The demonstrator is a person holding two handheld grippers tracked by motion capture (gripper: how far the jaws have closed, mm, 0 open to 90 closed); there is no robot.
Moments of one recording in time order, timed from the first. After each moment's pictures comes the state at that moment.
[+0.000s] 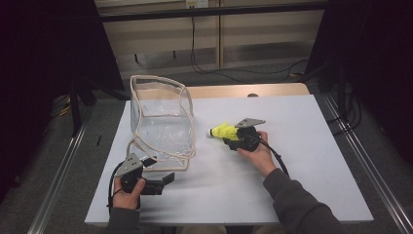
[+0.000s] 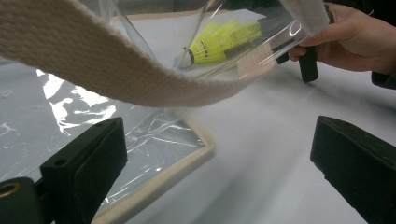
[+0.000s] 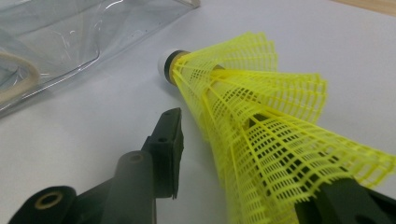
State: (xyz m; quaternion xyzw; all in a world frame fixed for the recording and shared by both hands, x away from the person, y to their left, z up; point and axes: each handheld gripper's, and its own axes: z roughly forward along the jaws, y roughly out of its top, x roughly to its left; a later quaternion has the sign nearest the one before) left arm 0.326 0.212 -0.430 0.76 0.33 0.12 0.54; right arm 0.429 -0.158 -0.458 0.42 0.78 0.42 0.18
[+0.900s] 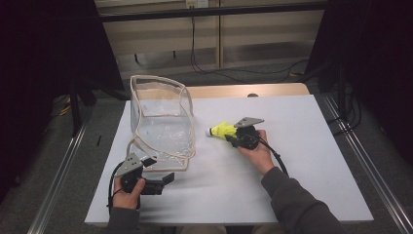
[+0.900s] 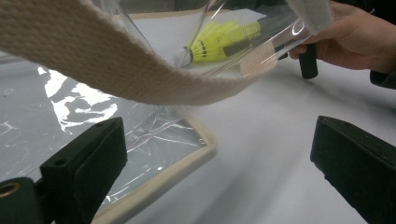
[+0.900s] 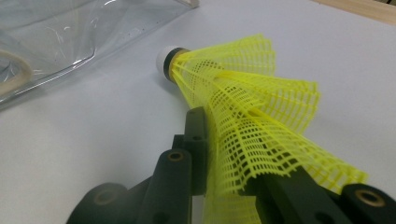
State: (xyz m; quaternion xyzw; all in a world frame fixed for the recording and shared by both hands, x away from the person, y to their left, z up) left arm 0.327 0.213 -0.430 0.76 0.34 0.12 0.54; right arm 0.432 -0.158 -0.457 0.41 0.79 0.42 0.19
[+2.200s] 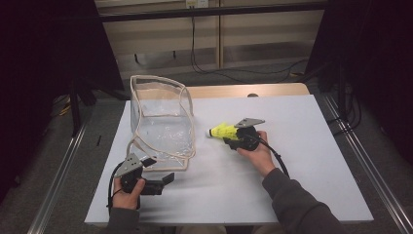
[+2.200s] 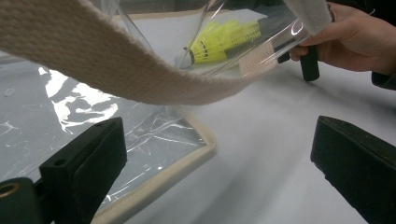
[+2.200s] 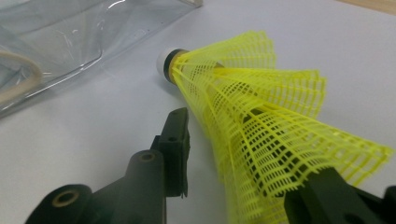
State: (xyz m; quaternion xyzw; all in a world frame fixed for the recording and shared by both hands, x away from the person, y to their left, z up) left arm 0.326 0.213 -0.430 0.76 0.34 0.12 0.54; right arm 0.429 -0.157 -0.458 0.42 0.79 0.42 0.17
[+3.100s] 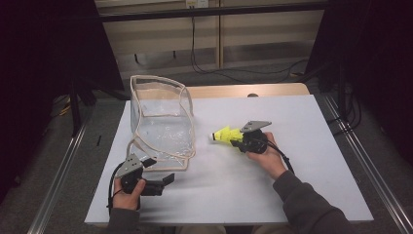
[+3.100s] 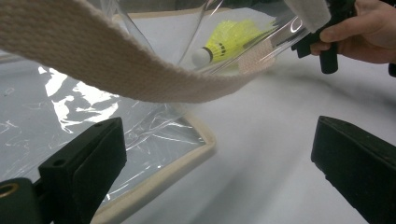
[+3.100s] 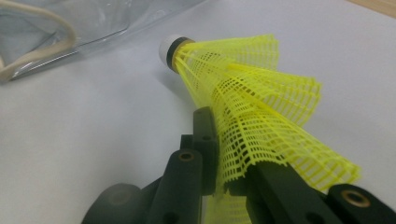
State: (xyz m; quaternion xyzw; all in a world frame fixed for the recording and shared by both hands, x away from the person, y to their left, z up) left arm 0.324 0.212 -0.430 0.76 0.34 0.12 0.54; right arm 0.411 -0.176 -0.448 0.36 0.82 0.41 0.16
